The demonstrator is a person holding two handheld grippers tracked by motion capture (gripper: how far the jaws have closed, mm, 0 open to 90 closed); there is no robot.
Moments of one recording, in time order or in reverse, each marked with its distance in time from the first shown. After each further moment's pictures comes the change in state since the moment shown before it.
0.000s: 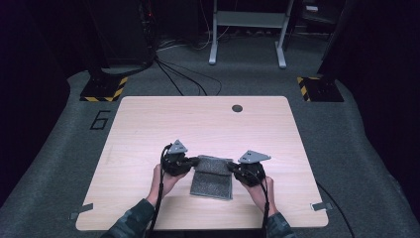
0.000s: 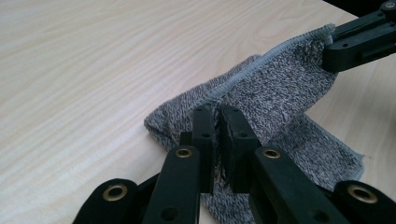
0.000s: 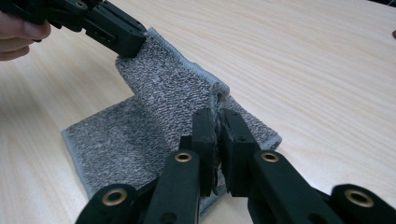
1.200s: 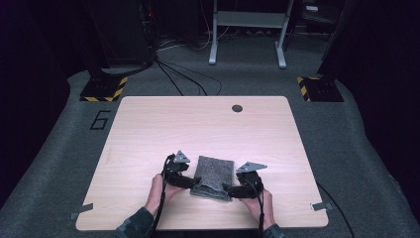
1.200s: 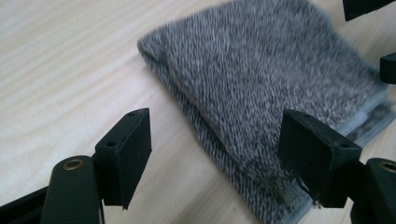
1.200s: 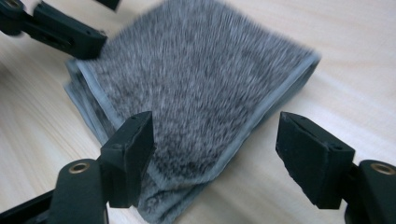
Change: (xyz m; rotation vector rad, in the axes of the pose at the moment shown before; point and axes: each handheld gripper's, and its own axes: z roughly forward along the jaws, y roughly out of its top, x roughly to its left) left arm -0.012 -0.024 0.008 0.194 0.062 0.020; right arm 0.018 -0.030 0.005 0.166 -0.017 0.142
